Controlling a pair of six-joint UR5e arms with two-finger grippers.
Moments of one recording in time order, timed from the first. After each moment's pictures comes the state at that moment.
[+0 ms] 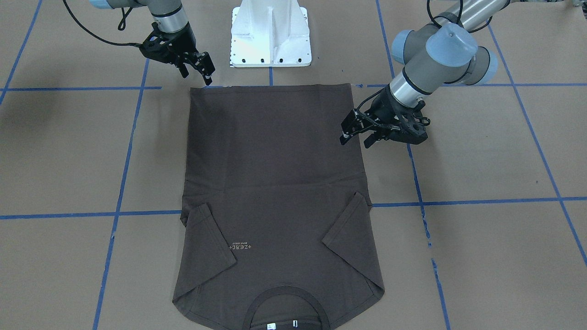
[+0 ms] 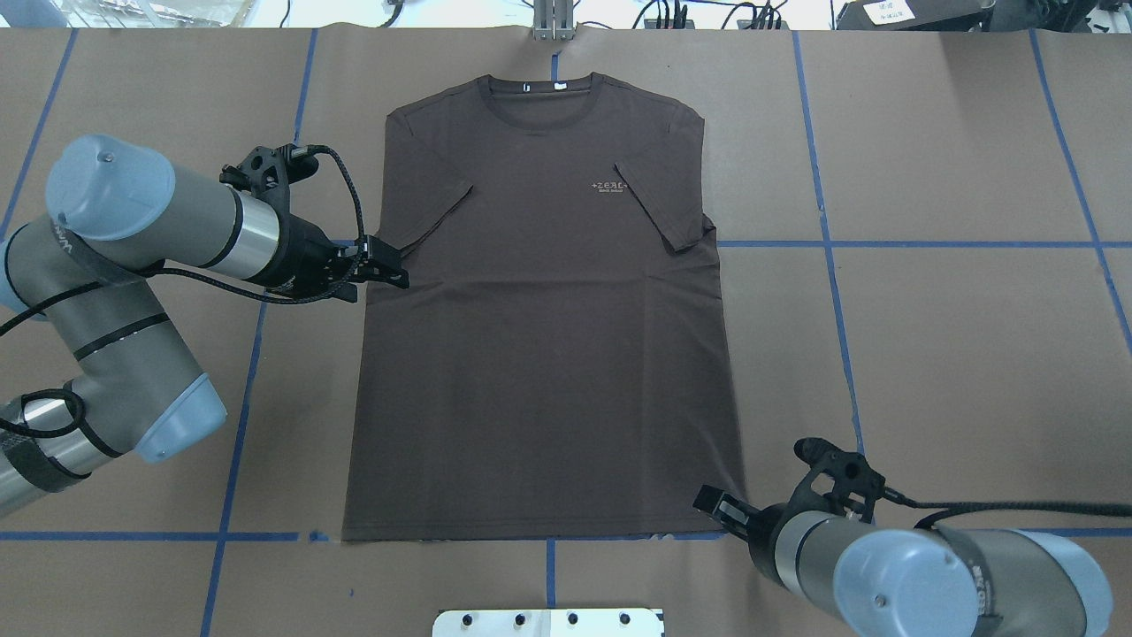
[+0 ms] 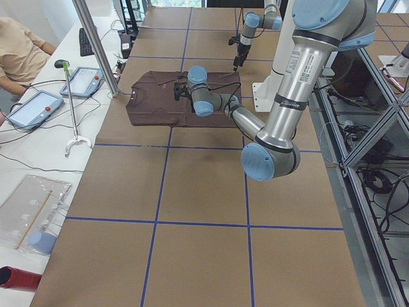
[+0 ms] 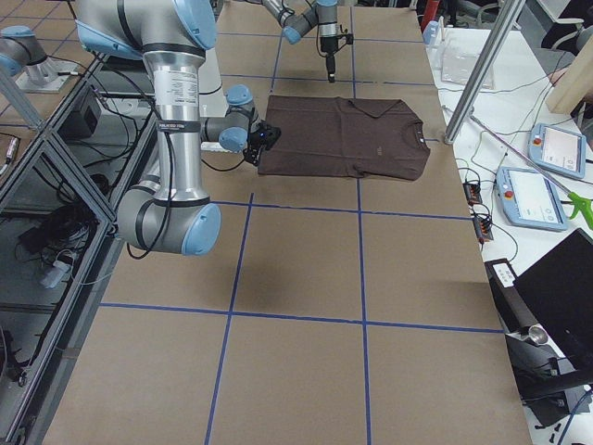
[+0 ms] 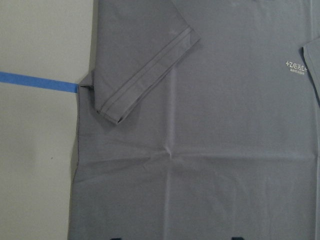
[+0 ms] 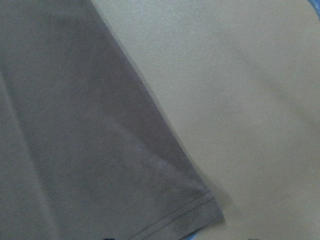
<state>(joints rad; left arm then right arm) -0.72 -1.94 -1.72 -2.22 -2.09 -1.36 0.07 -1.51 2.14 -1.33 1.42 2.07</state>
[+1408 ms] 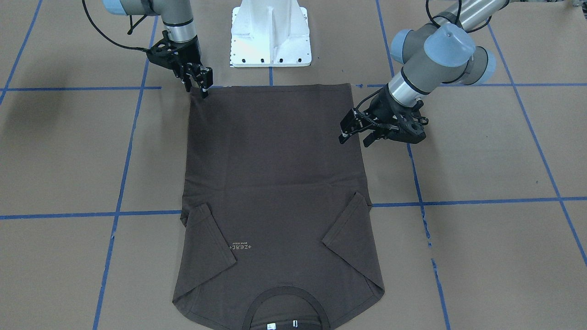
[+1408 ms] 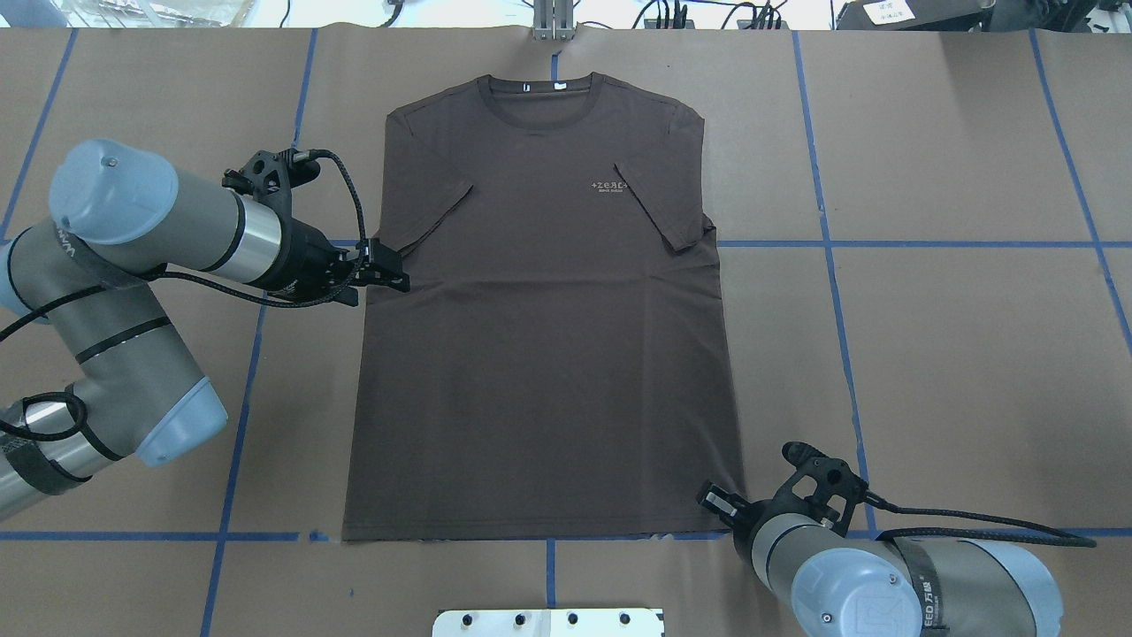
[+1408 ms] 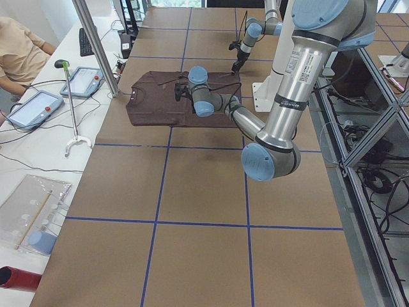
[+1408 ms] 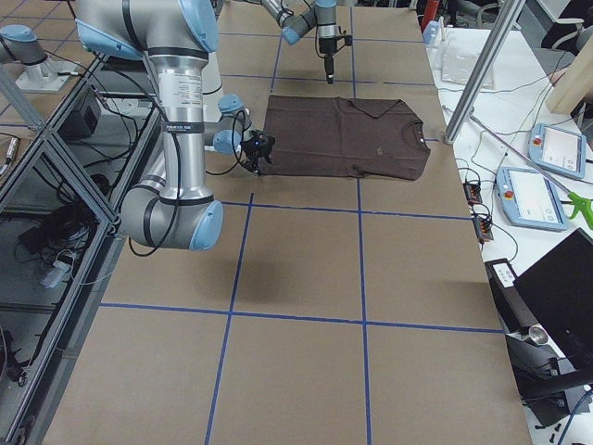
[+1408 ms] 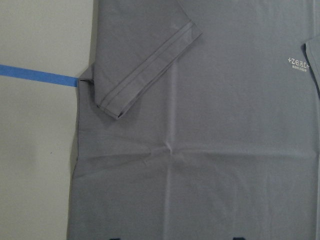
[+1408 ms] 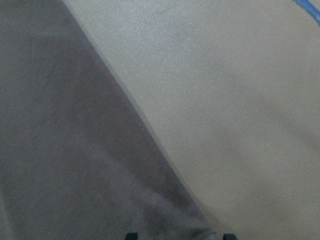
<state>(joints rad) -0.72 -1.93 -1.72 -2.22 -2.09 -1.37 0.06 -1.47 2.06 -1.36 1.32 2.11</state>
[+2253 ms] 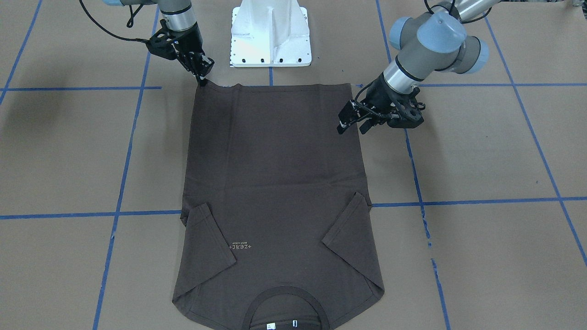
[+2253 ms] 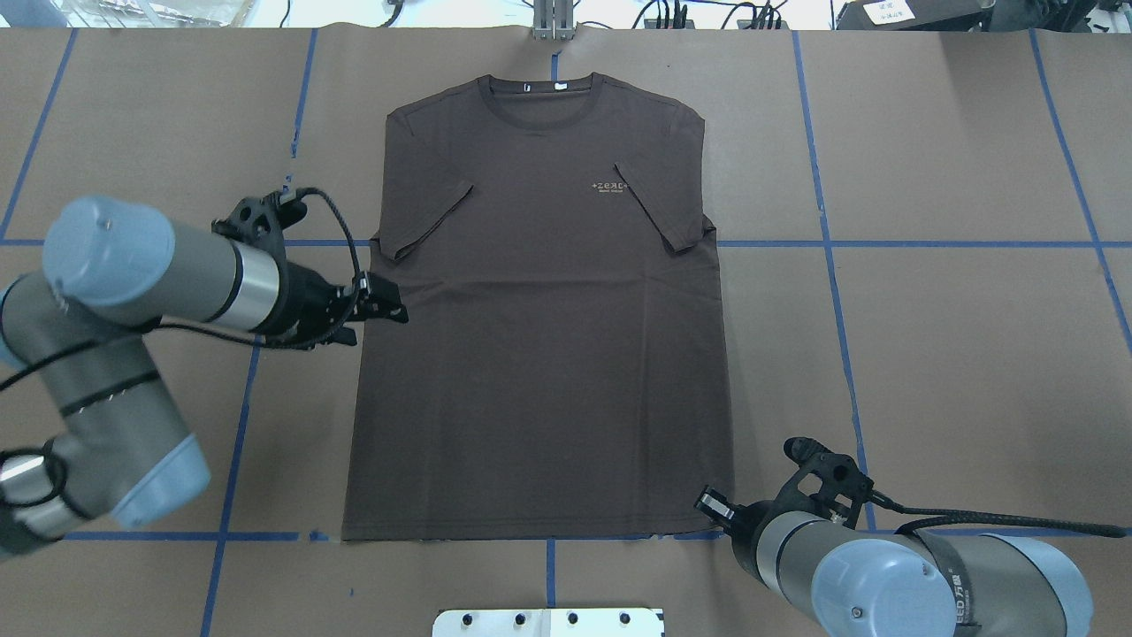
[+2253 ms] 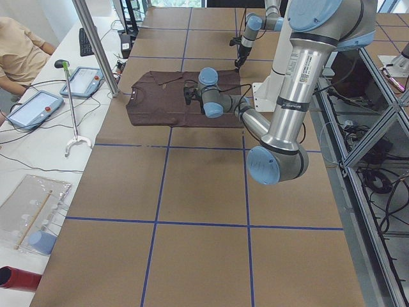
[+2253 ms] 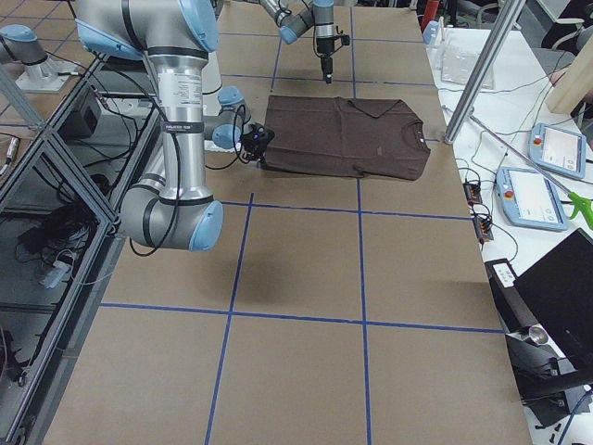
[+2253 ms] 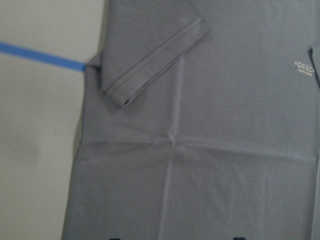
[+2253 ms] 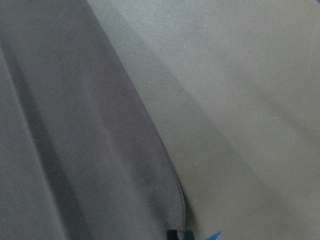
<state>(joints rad) -0.61 -1.82 -1.86 -2.21 -1.97 -1.61 0.08 -1.47 2.14 -1.36 1.39 2.11</state>
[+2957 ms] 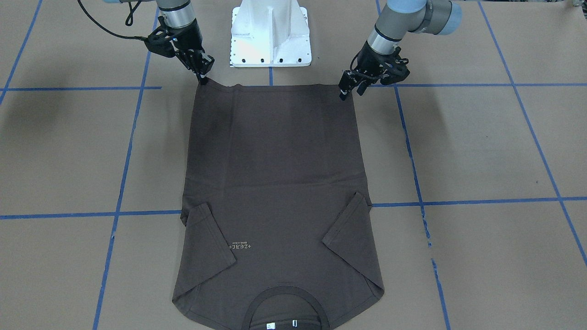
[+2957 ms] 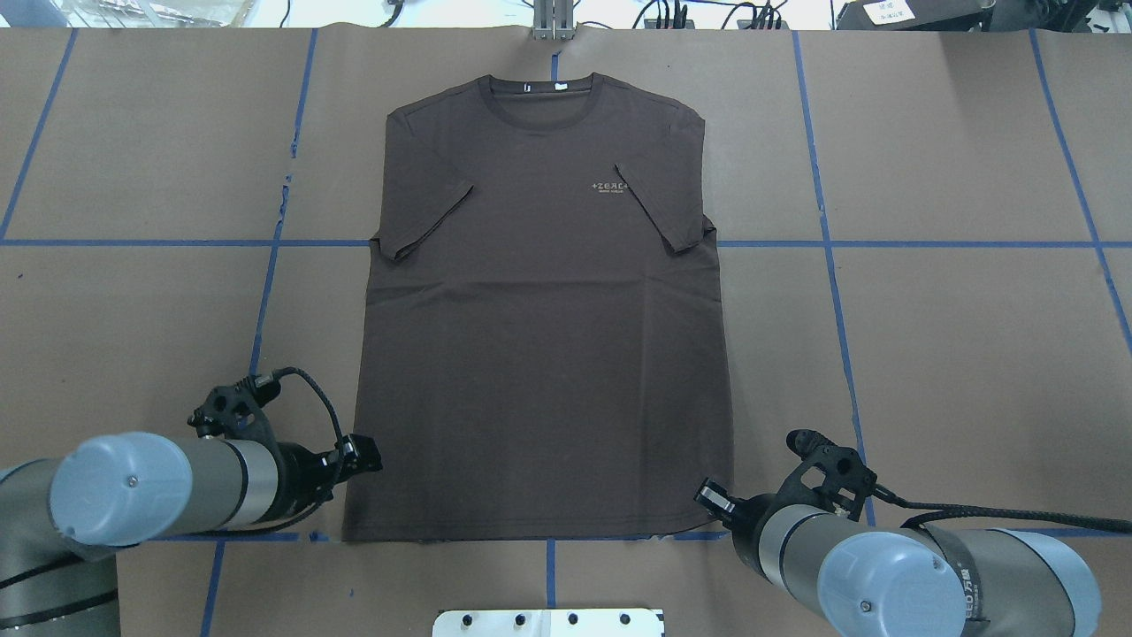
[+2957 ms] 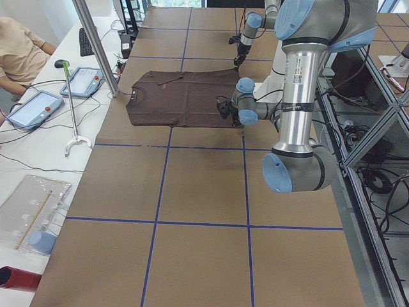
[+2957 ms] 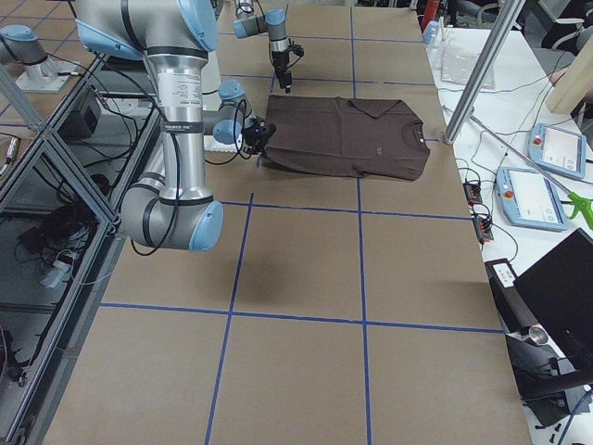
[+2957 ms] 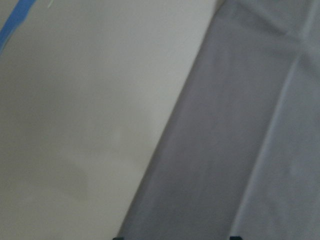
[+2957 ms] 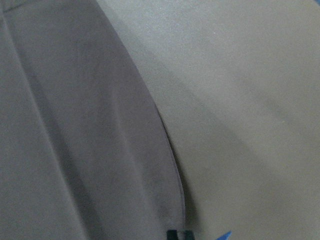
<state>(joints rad) -0.26 -1.64 -2.00 -2.10 -1.65 -1.91 0.09 -1.47 2.16 -1.36 1.39 2.11</state>
